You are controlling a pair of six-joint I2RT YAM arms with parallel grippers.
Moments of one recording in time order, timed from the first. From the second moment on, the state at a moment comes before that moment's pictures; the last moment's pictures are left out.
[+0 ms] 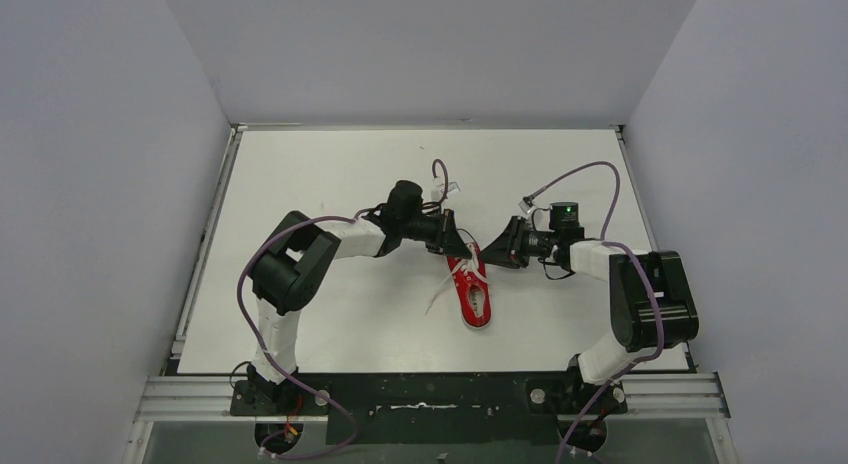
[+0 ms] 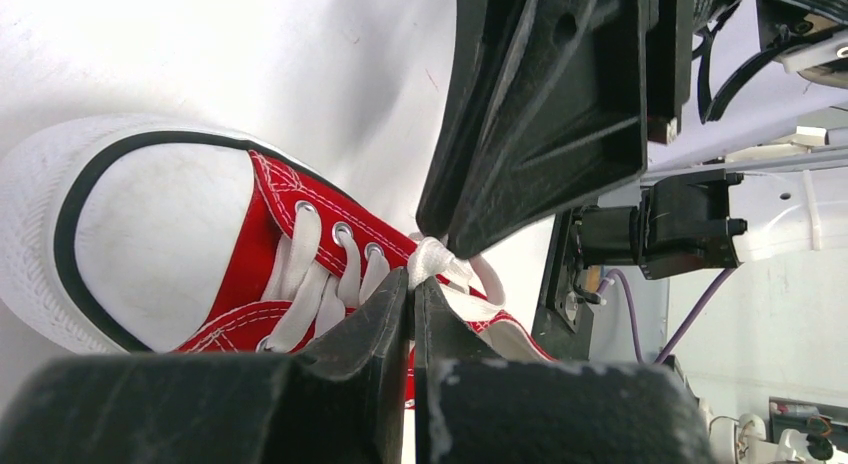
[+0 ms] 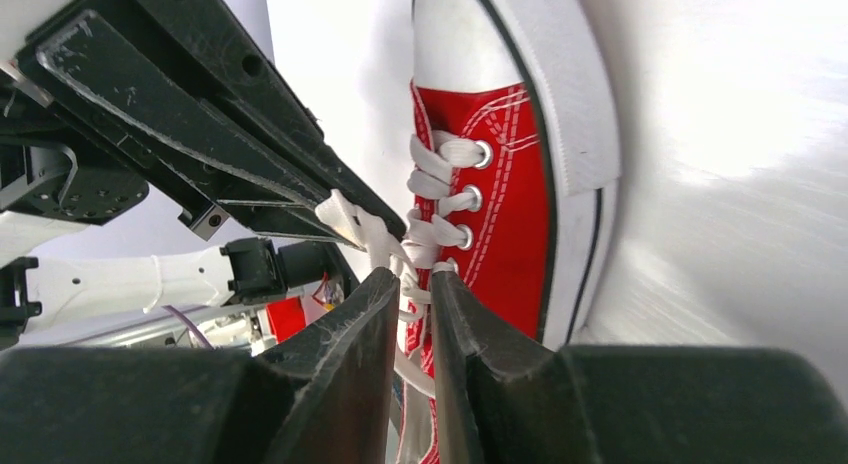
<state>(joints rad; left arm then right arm) -0.65 2.03 1.15 0.36 0.82 -0.62 0.10 1.60 0.67 0.10 -0.96 0.65</state>
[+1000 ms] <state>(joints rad) -0.65 2.03 1.15 0.37 0.82 -0.63 0.14 1.63 0.66 0.15 -0.99 0.67</state>
